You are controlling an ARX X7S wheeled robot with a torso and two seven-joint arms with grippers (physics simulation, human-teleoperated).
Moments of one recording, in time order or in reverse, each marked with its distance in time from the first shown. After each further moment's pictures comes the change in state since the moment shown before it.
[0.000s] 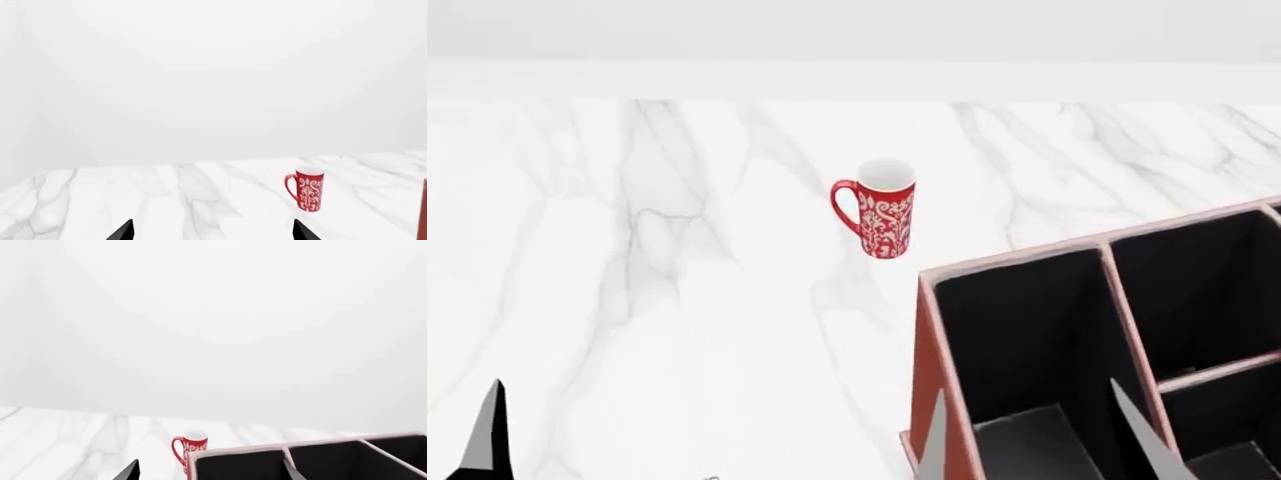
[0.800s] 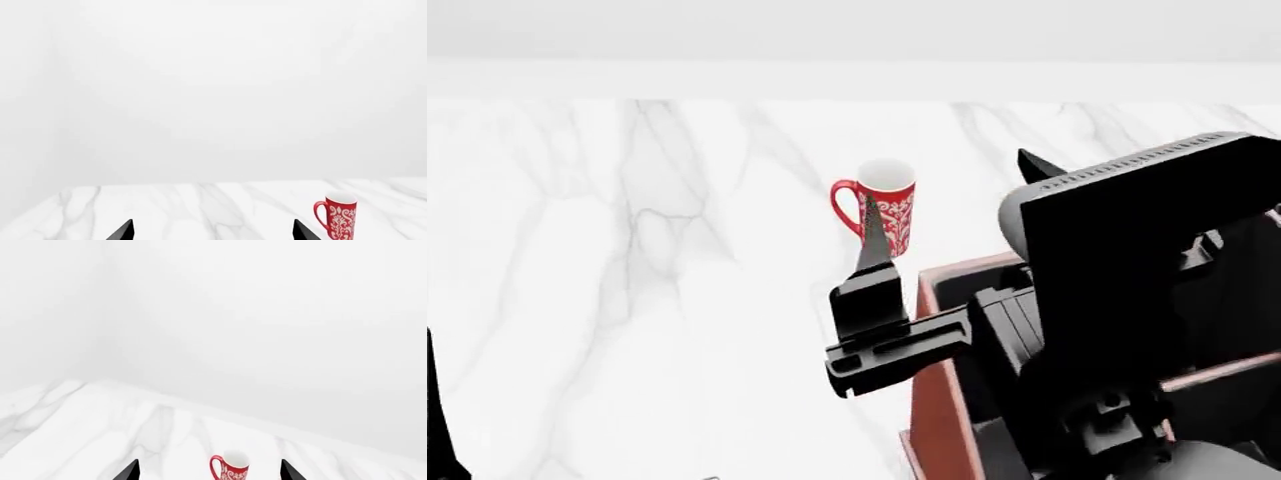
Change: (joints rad) left arm -0.101 -0.057 -0.127 -0.005 -0.096 -0.055 -0.012; right arm 0.813 0.065 -0.017 0.317 0.644 0.408 -0.039
